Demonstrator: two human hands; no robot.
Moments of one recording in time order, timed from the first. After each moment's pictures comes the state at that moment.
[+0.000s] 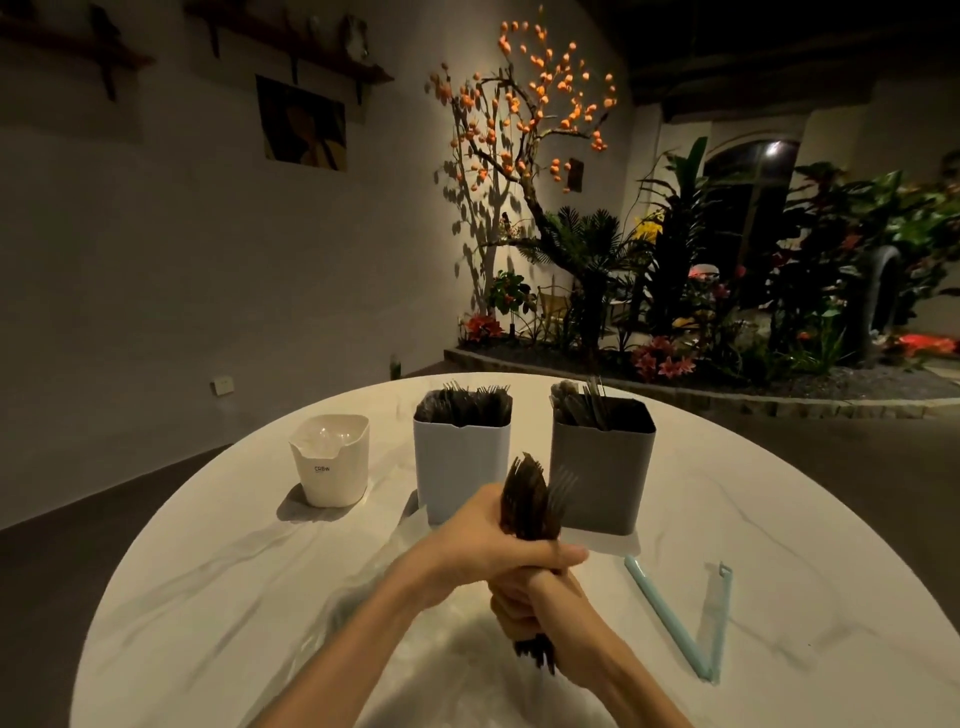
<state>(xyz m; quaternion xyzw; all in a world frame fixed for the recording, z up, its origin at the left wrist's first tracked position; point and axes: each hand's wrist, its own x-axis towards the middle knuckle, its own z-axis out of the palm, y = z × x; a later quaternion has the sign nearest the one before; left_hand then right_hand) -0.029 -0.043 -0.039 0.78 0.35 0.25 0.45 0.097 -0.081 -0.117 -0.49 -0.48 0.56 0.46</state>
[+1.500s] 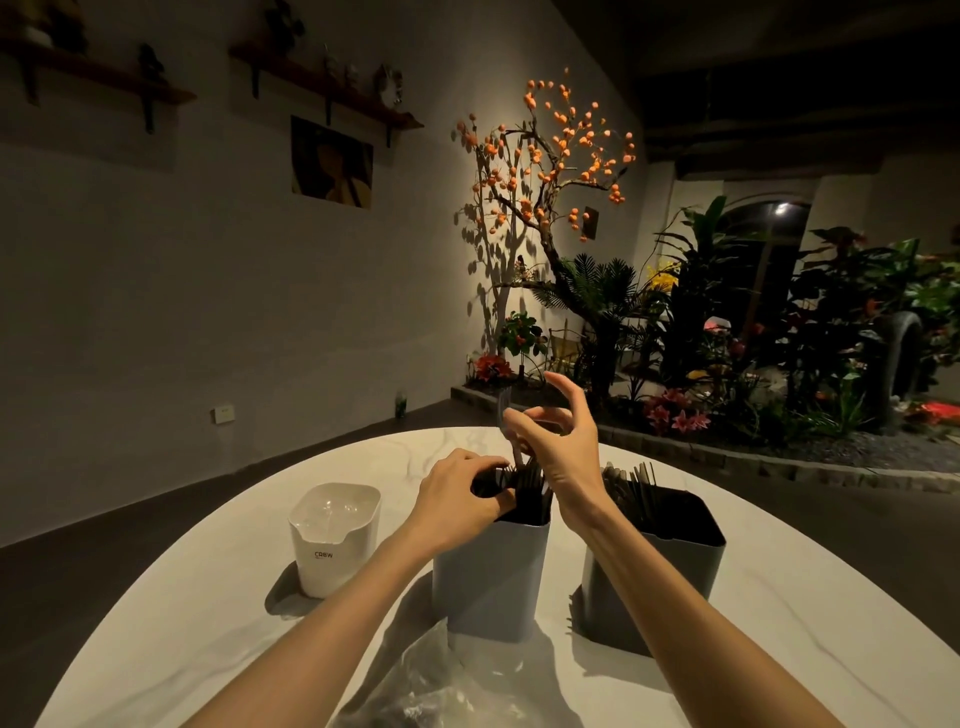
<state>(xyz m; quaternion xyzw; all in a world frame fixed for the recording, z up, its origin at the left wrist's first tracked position) -0.048 0.132 -0.015 0.78 0.48 0.36 0.18 0.093 0.117 0.024 -0.43 -0.54 0.29 0.67</state>
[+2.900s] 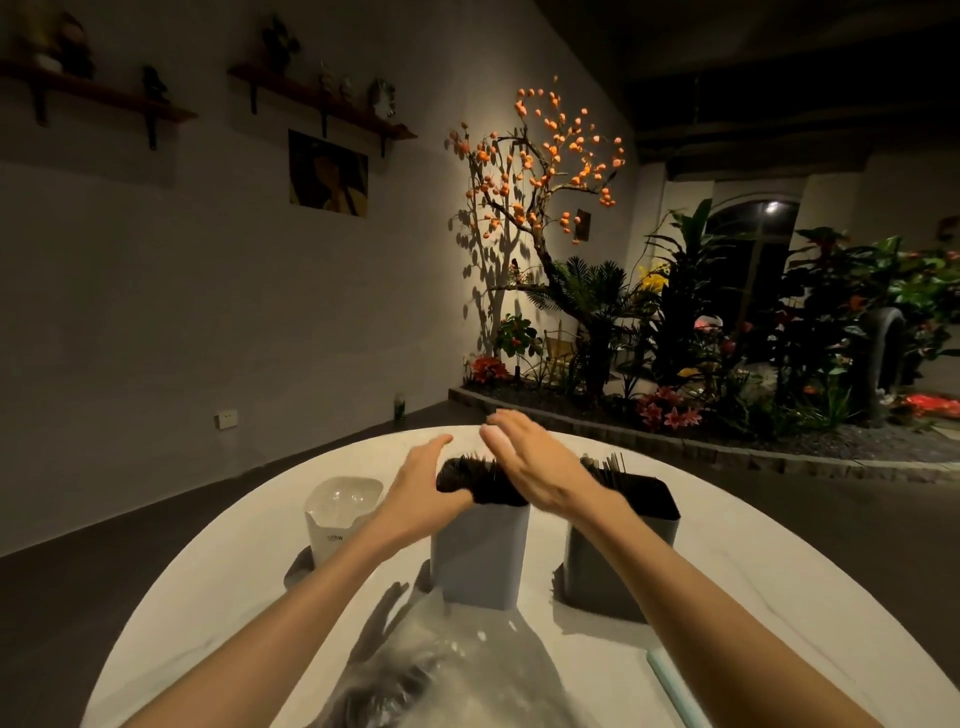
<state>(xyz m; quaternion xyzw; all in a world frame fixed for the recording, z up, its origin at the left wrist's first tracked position) -0.081 0.090 0.005 0.73 0.49 0.40 0.26 0.098 0.075 0.049 -0.56 -0.79 0.03 0.26</state>
